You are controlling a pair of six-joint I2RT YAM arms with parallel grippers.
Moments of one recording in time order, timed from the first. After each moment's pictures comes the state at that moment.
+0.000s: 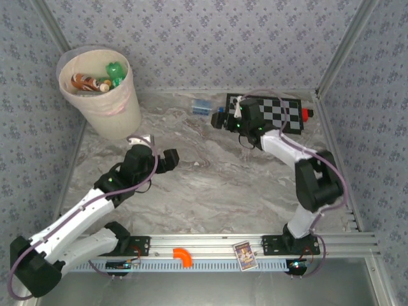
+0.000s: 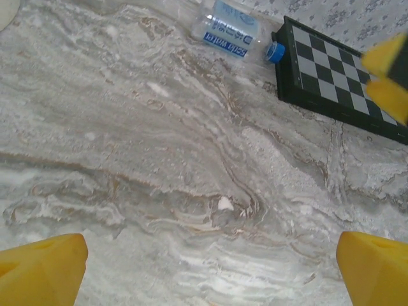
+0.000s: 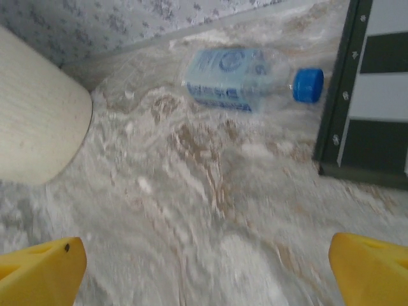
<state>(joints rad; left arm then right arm) -0.67 0.87 0.72 -0.41 -0.23 -0.69 0.40 1.75 1.23 -0.03 -0.20 0.50</state>
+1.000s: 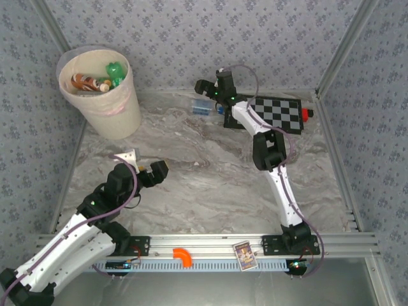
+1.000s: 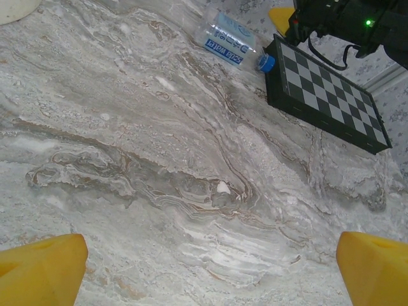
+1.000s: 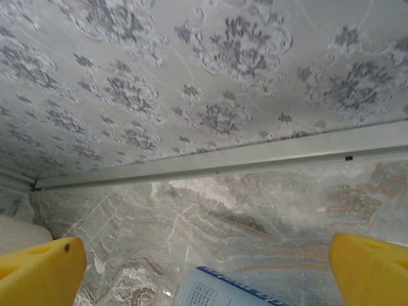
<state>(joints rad) -0.68 0.58 0.58 -0.49 -0.23 -0.75 0.39 2.63 2.41 -0.22 -0.12 0.58</state>
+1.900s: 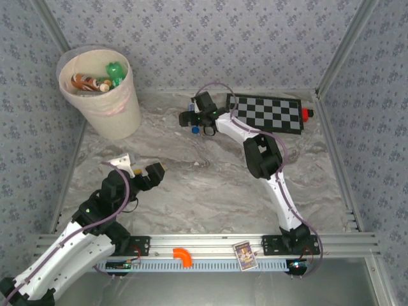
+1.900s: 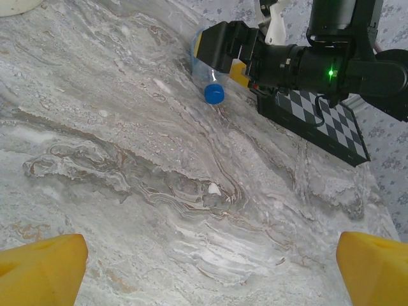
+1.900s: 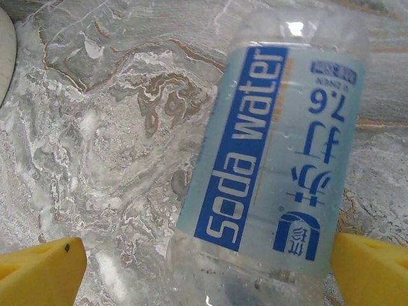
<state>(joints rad) -0.68 0.47 0.54 -0.51 -0.23 -0.81 0.57 2.46 2.08 -0.37 -0.06 0.33</state>
